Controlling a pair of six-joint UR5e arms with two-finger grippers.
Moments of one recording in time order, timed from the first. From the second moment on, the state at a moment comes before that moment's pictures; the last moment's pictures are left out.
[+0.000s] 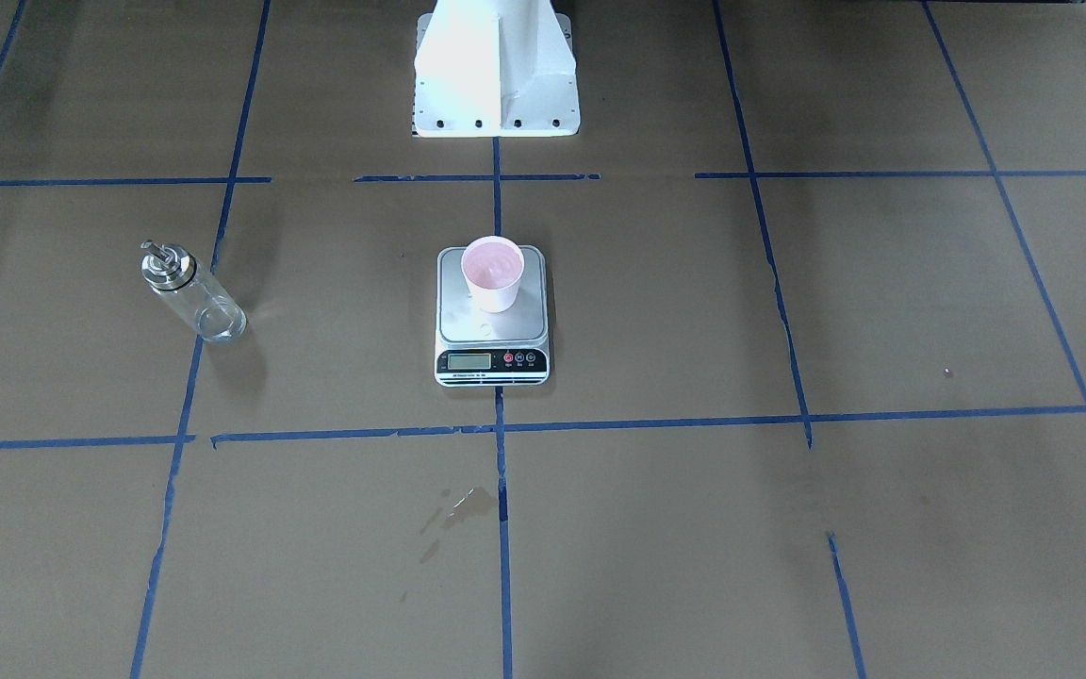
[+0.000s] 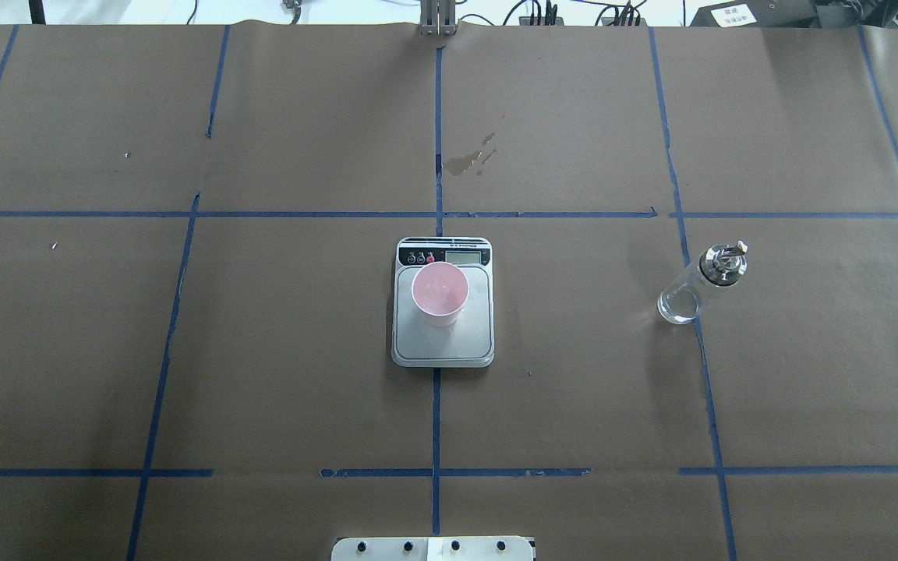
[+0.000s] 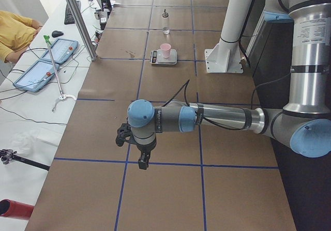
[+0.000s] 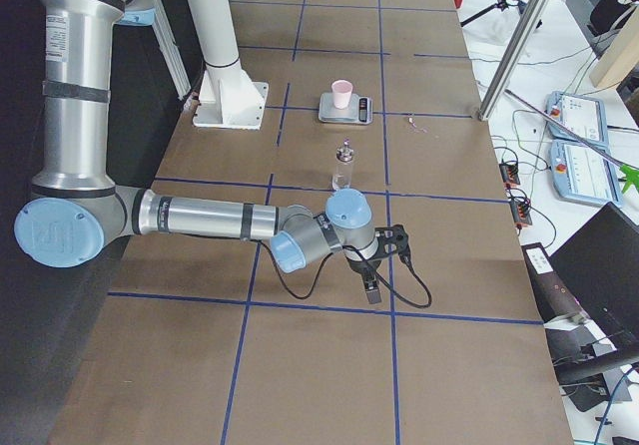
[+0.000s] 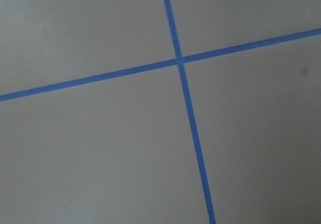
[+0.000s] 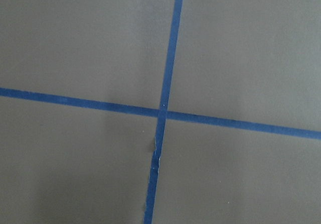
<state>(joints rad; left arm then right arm) -1.65 -1.52 -1.71 -1.43 -2.34 0.23 1.46 -1.63 1.48 -1.13 2.28 0.16</state>
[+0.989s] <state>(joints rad) -1.66 -1.51 -1.67 -1.55 -2.41 0.23 1.57 -1.62 1.46 -1.14 2.38 0.13</state>
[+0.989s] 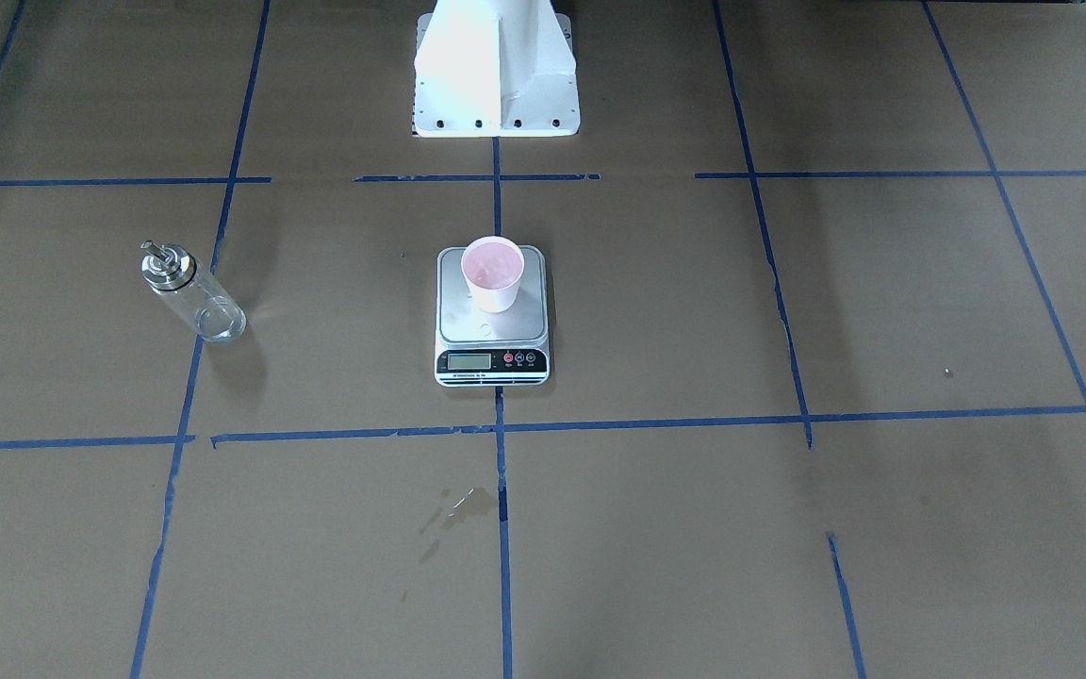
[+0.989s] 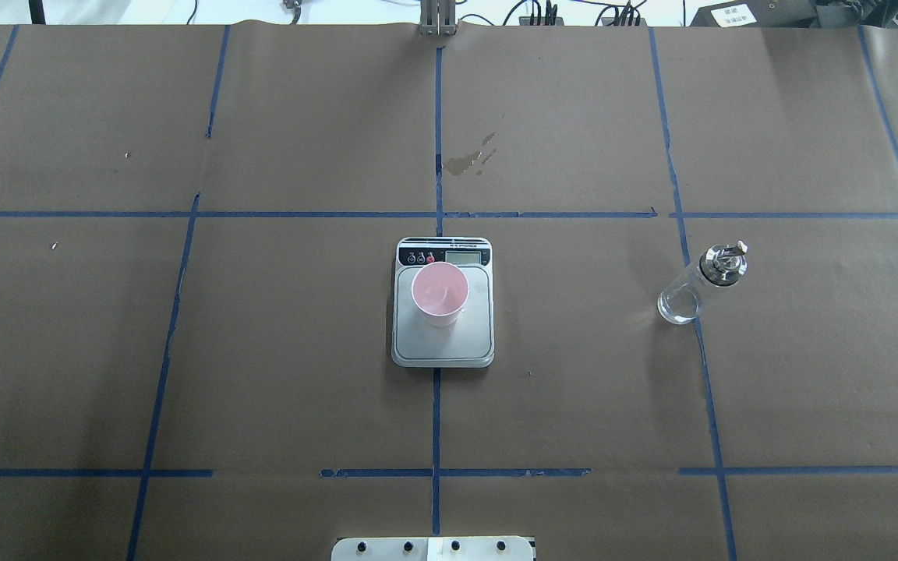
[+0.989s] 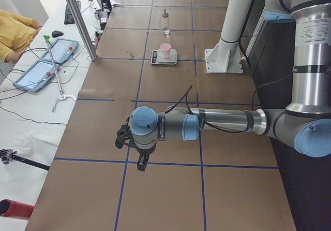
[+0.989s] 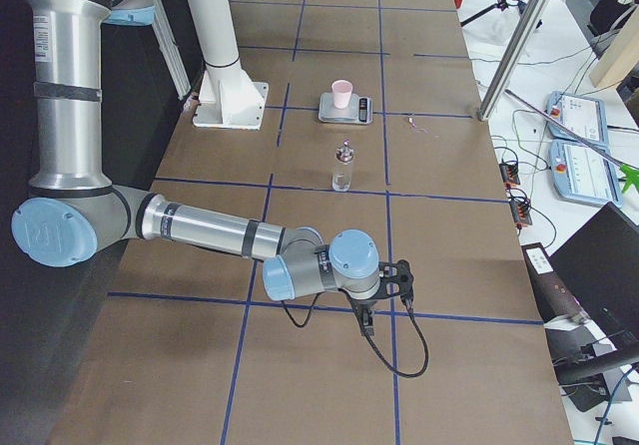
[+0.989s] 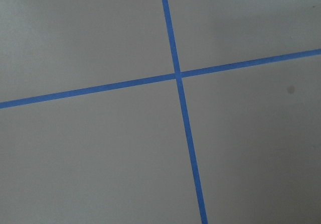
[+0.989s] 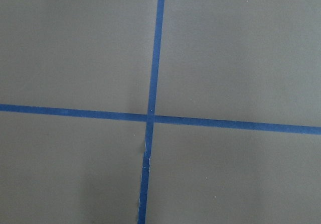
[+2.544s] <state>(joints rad) -1.66 -1.51 -1.68 -1.55 -2.40 0.23 1.61 -1.70 1.52 -1.30 2.29 -0.14</state>
